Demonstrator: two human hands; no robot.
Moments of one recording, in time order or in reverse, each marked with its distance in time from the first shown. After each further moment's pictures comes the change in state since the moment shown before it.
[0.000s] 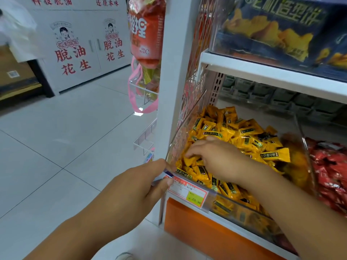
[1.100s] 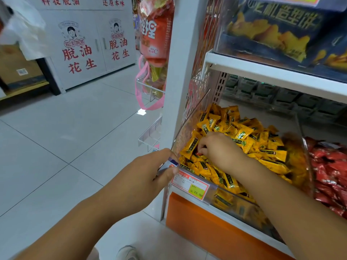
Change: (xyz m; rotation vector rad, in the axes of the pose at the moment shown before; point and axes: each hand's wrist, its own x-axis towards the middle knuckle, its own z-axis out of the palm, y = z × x) left_hand 0.006 0.008 -0.003 -0.122 -0.039 0.011; right_hand 0.019 0.014 0.018 0.001 0.092 0.144
